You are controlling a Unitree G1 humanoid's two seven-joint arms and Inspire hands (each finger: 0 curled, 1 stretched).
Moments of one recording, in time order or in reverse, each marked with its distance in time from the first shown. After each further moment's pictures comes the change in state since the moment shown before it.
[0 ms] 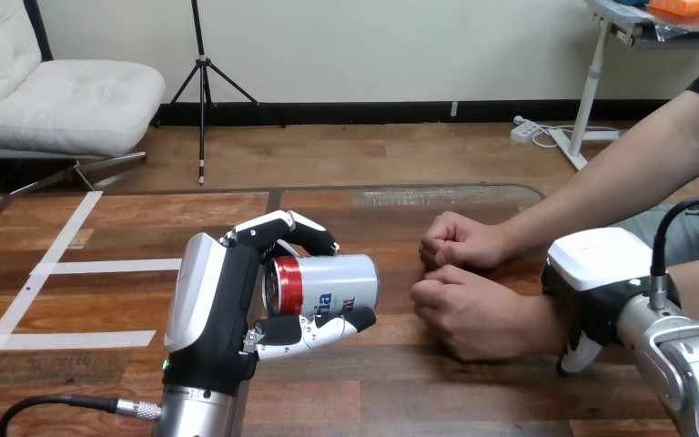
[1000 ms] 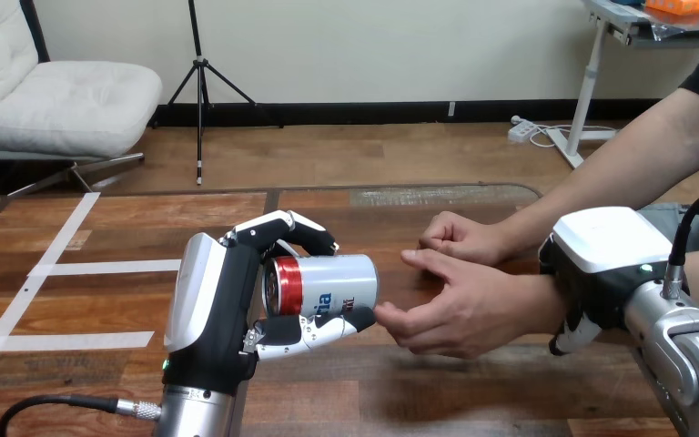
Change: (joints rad) left arm 0.000 0.000 0.002 0.001 0.004 0.000 0.001; right arm 0.016 -0.002 -0.049 -0.063 0.058 -0.004 -0.046
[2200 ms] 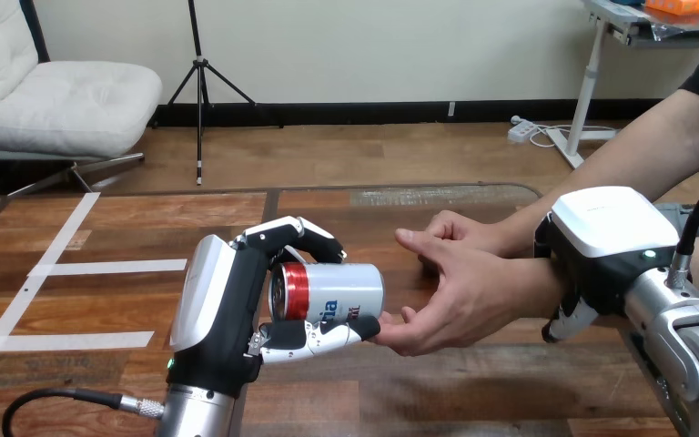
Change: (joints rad) left arm -0.001 0.007 0.000 0.000 -0.011 0.006 -0.059; right arm 0.009 0.000 -0.019 -0.086 0.016 0.007 -0.009
